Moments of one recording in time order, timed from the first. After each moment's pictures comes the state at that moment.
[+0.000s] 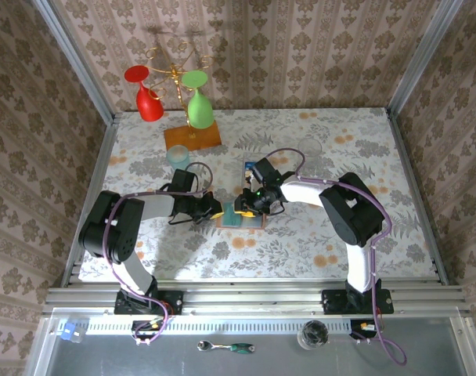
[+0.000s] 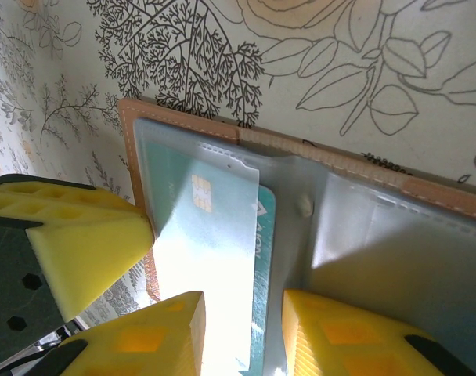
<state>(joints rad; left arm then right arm) -0.39 1.69 0.73 -0.07 0.69 -0.74 0.61 1.97 1.19 -0.30 -0.52 0.78</state>
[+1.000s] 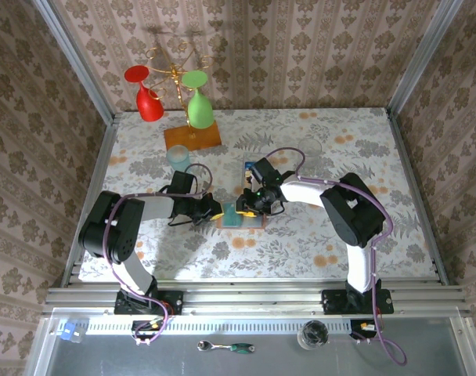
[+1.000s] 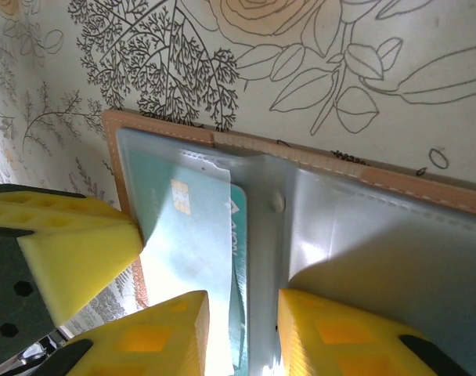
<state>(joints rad) -0.39 1.69 0.70 -0.03 0.70 -0.75 0.61 1.96 1.20 -0.33 -0.47 0.78</state>
